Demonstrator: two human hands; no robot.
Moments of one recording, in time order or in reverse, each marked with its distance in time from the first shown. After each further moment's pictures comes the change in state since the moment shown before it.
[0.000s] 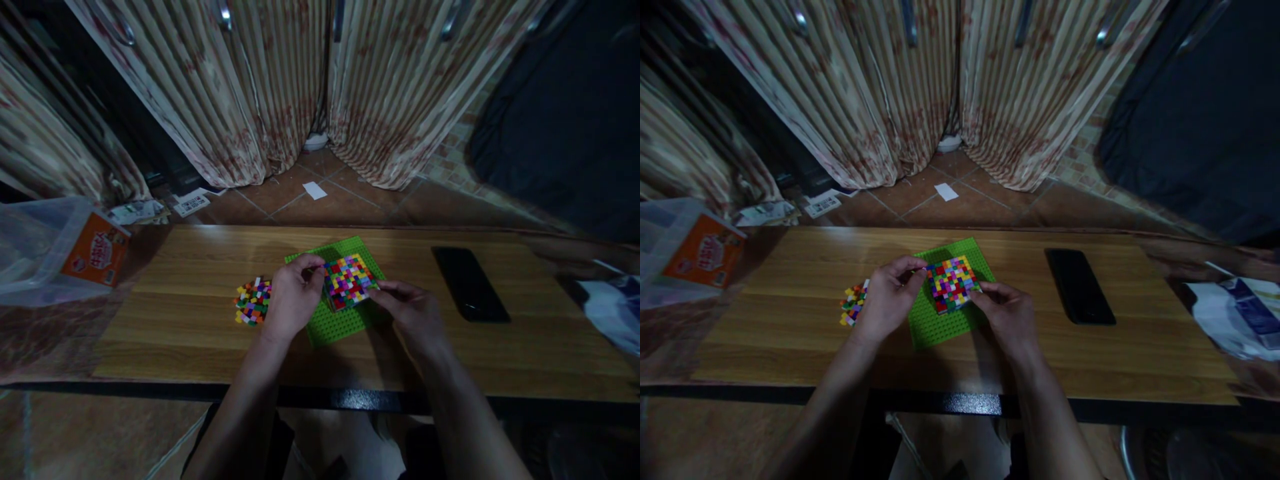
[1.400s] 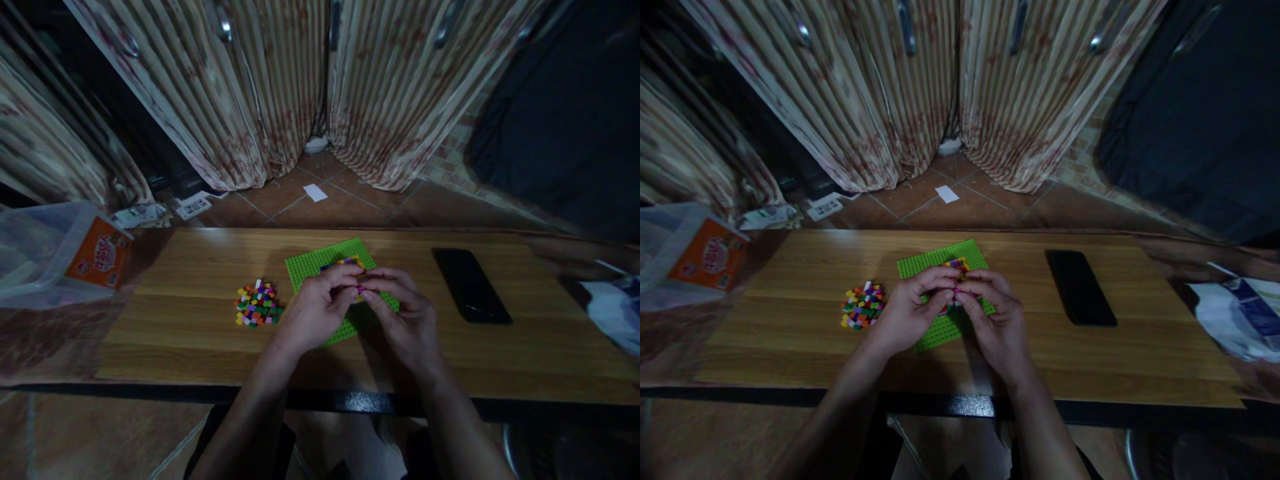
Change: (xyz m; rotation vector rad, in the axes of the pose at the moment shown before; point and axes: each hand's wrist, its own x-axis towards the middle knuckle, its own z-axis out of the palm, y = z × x) left_hand -0.014 0.017 0.015 -0.285 -0.330 0.152; right_hand -0.012 -0.006 0.004 -0.260 -0.132 -0.690
